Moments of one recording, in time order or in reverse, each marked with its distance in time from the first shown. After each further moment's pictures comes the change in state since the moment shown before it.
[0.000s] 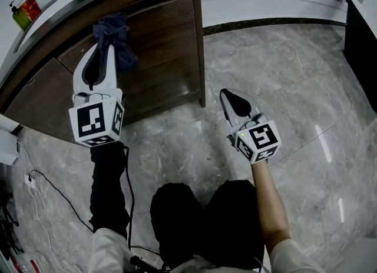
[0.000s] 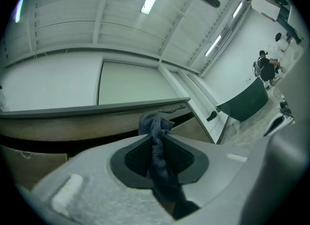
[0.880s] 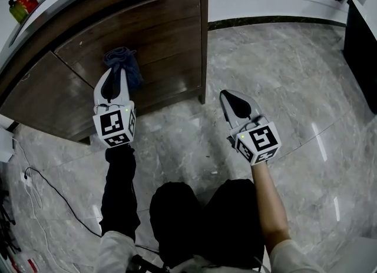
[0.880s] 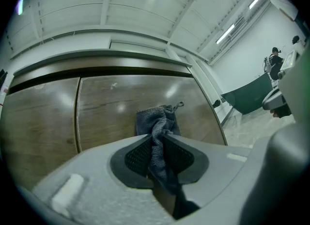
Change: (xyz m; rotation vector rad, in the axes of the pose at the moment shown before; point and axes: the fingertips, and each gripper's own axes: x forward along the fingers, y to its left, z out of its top) left arm -0.028 -0.014 -0.145 -0.093 0.202 0.051; right arm 0.004 0.011 -0.015 -0.011 0.031 0.015
